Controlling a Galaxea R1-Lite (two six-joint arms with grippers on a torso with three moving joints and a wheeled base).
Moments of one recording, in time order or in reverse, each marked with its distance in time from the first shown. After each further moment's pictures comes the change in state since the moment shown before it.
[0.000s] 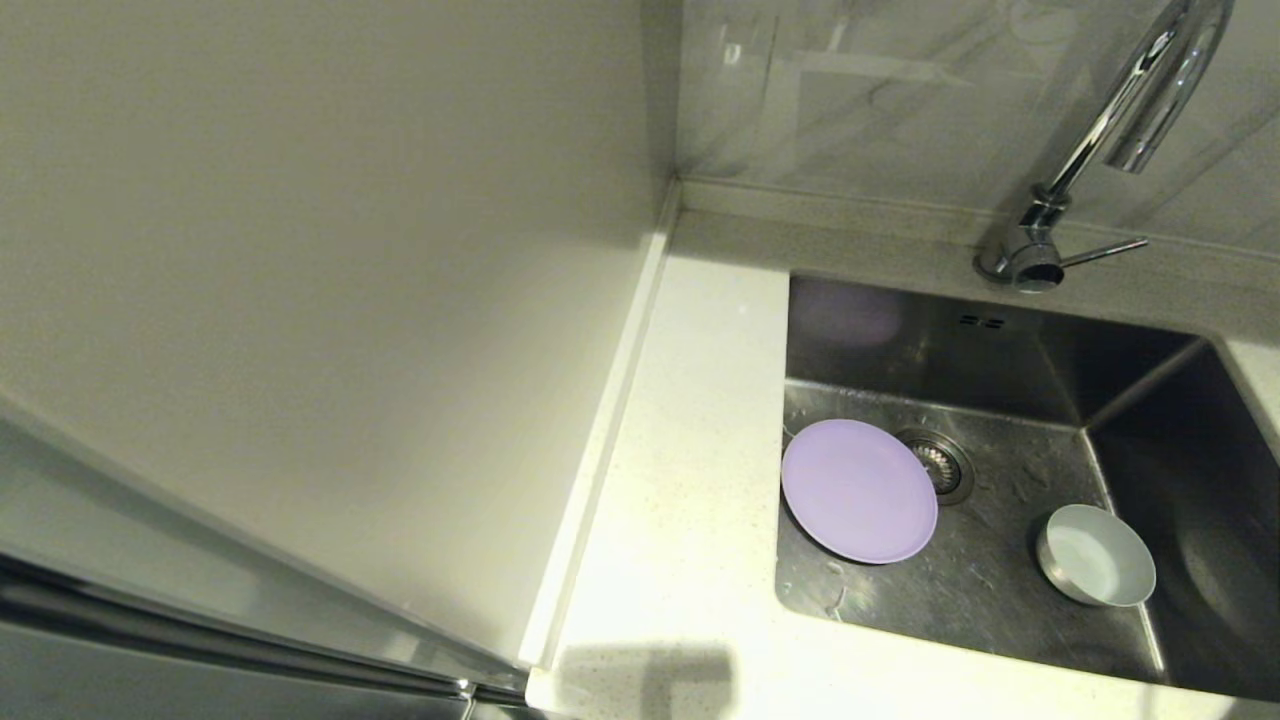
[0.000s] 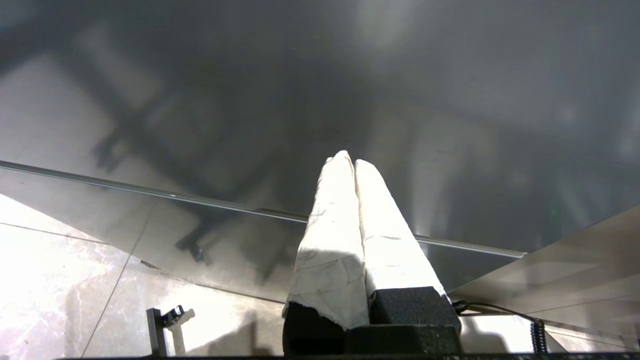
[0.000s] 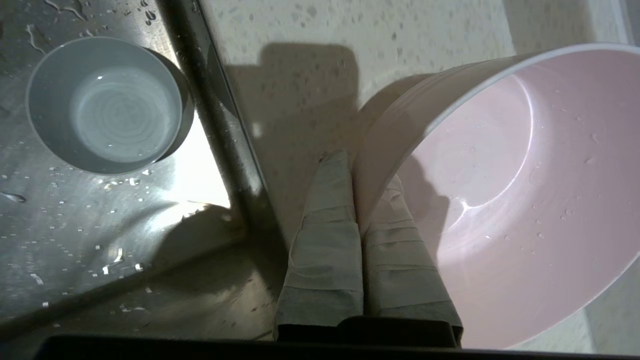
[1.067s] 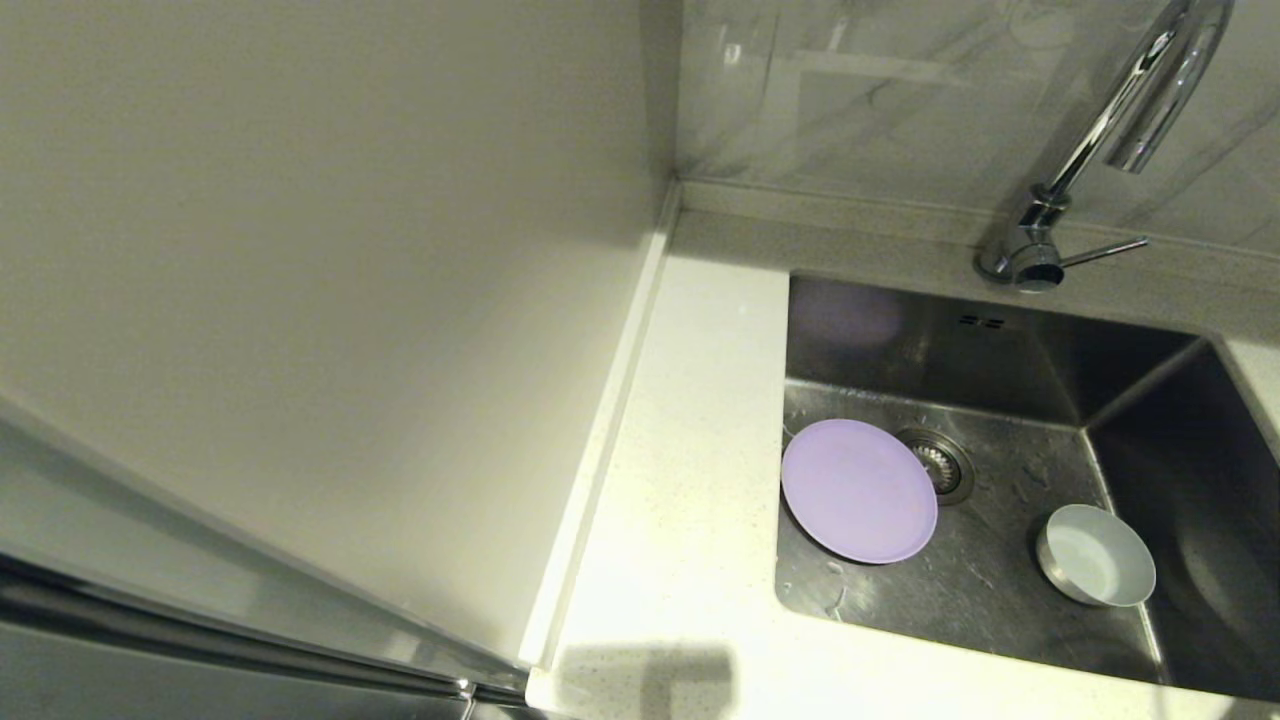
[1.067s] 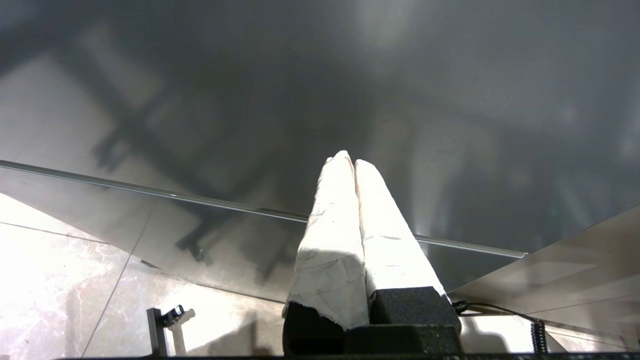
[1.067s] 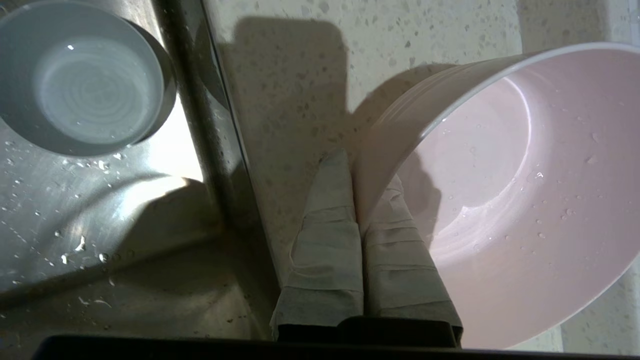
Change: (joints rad) left arm 0.000 0.000 0.000 0.000 0.000 0.000; right arm 0.026 0.046 -0.018 -0.001 -0.036 -0.097
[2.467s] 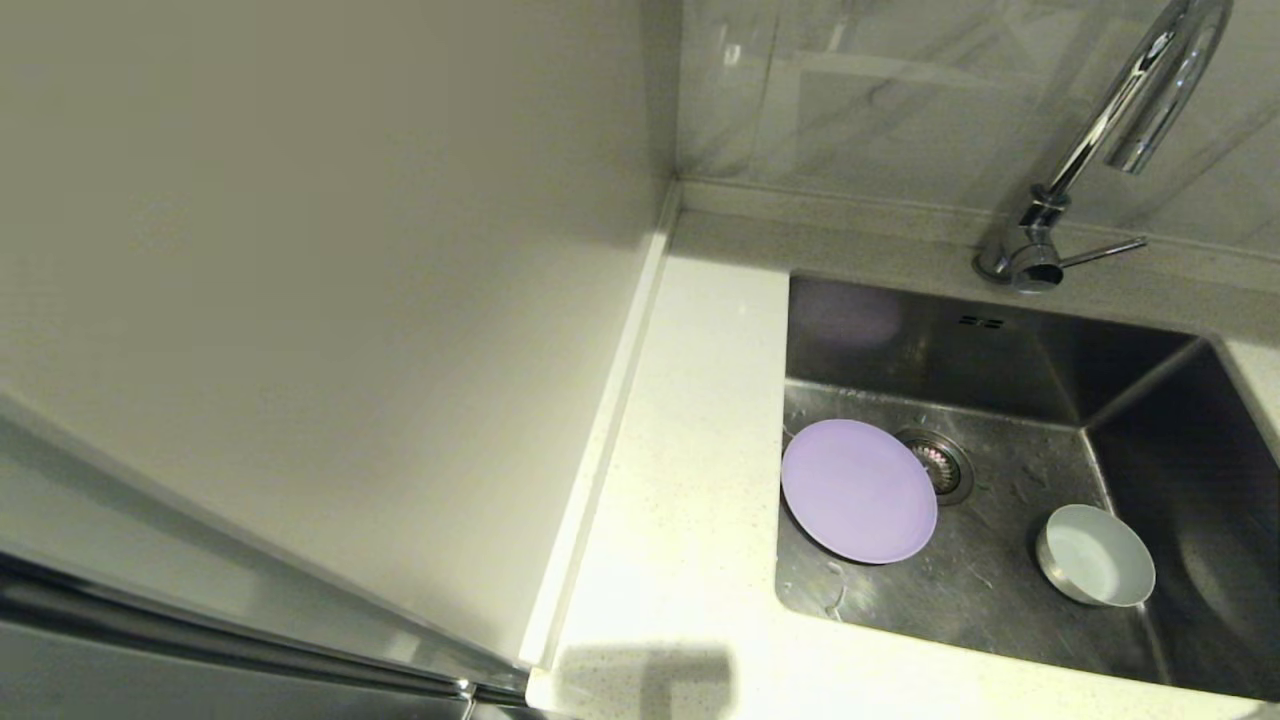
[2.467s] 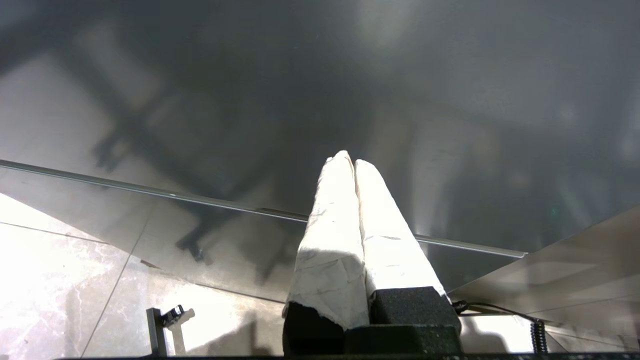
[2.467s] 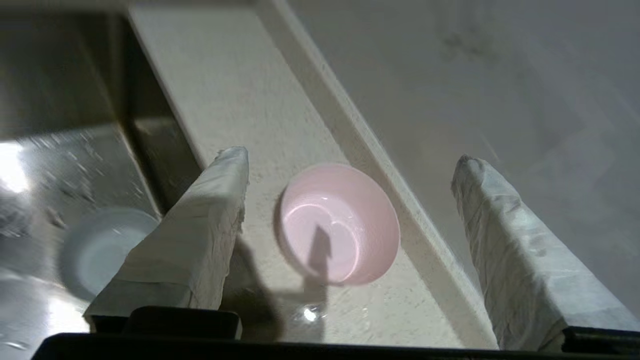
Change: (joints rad) left arm 0.000 0.000 0.000 0.000 0.000 0.000; right arm 0.006 -0.662 0.116 0.006 -0.195 0.254
